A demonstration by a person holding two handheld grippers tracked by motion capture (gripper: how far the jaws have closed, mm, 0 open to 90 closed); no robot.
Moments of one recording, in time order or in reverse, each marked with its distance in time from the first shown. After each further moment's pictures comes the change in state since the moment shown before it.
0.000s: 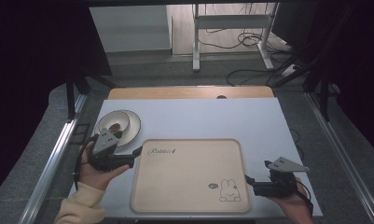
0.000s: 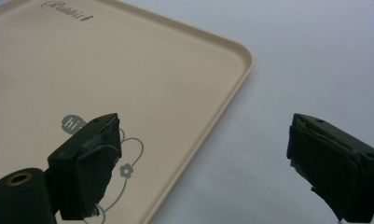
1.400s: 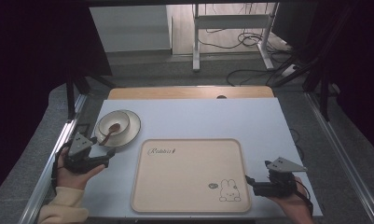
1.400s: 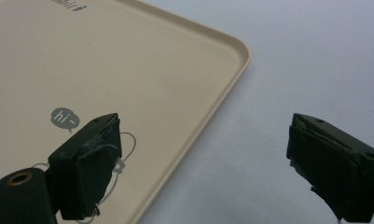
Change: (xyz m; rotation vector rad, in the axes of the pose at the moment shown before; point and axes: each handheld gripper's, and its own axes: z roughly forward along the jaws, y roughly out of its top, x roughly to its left) left arm 0.059 -0.059 -0.010 0.069 0.109 -0.074; right arm -0.001 -0.002 0.003 0.017 -0.016 -0.025
